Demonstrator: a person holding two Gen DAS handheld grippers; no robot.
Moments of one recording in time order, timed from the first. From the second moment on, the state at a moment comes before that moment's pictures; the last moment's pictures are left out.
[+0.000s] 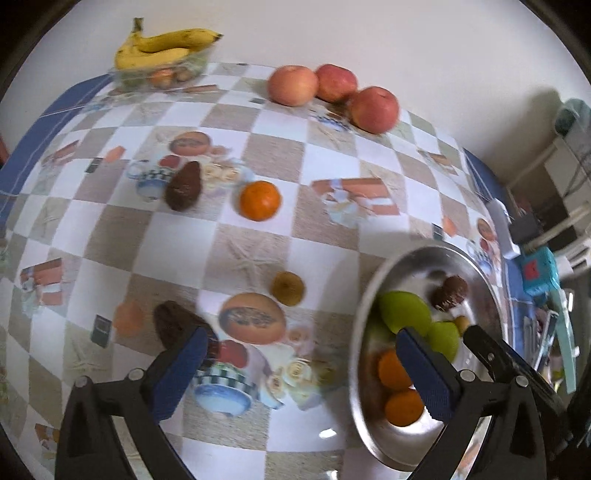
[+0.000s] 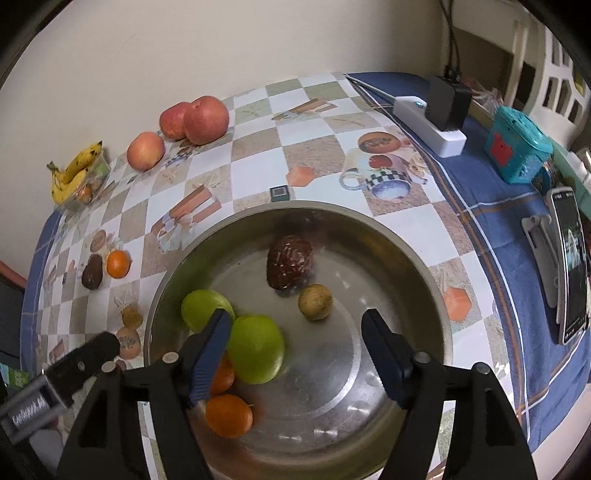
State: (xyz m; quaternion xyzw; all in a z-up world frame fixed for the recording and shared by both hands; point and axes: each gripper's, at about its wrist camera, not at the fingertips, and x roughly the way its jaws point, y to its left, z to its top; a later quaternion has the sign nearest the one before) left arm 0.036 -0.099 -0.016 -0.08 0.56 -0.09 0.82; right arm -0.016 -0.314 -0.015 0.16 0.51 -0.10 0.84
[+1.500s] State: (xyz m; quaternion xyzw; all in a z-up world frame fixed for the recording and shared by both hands) left arm 0.050 0.013 -0.065 -0.29 0.63 -0.02 0.72; right arm 0.063 -0.155 -0.038 0.05 0.56 0.06 0.82
